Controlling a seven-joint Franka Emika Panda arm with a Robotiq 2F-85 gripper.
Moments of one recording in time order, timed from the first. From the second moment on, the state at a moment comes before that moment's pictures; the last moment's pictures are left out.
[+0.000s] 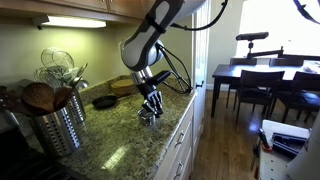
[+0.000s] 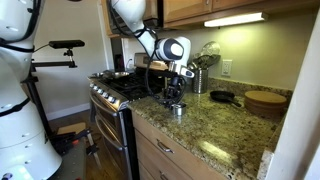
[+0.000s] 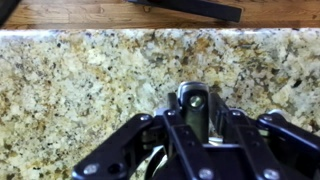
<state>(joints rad) 0.05 0.47 0.03 -1.88 -0.10 2.03 -0.04</state>
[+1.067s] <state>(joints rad) 0.05 0.43 0.03 -1.87 -0.10 2.03 -0.01</state>
